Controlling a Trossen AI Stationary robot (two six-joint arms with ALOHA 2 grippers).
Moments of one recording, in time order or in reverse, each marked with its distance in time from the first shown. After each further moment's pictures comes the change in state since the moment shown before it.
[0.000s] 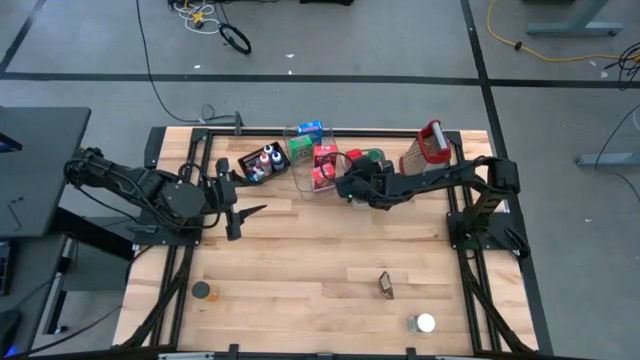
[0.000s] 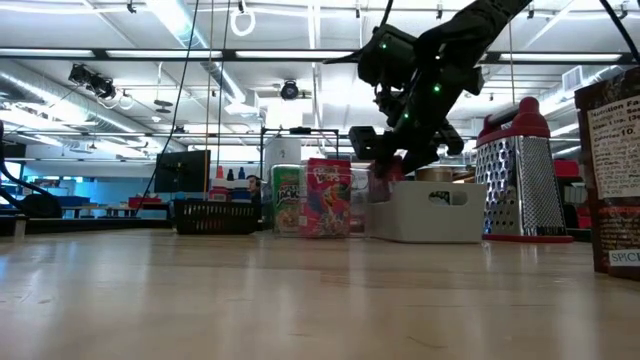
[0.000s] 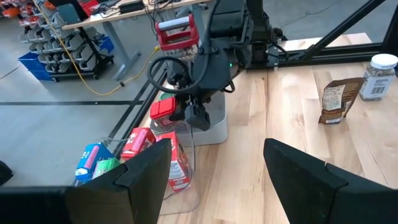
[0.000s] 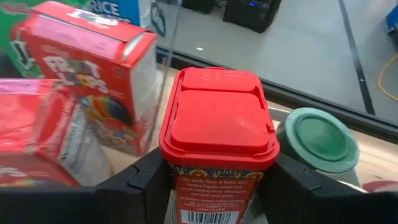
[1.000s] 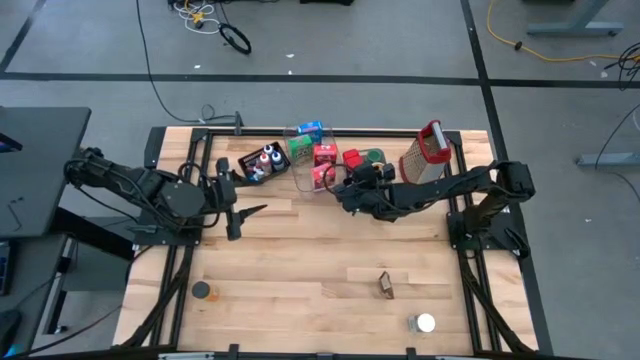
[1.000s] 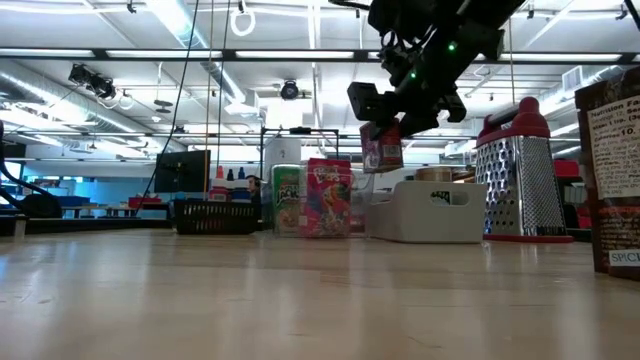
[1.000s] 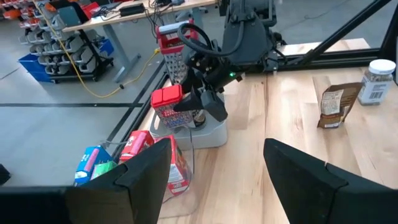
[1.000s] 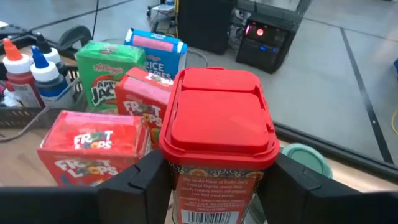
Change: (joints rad) left arm 0.000 -0.001 0.000 0.016 0.000 0.002; right arm 0.128 -0.095 0.000 0.050 0.141 -0.086
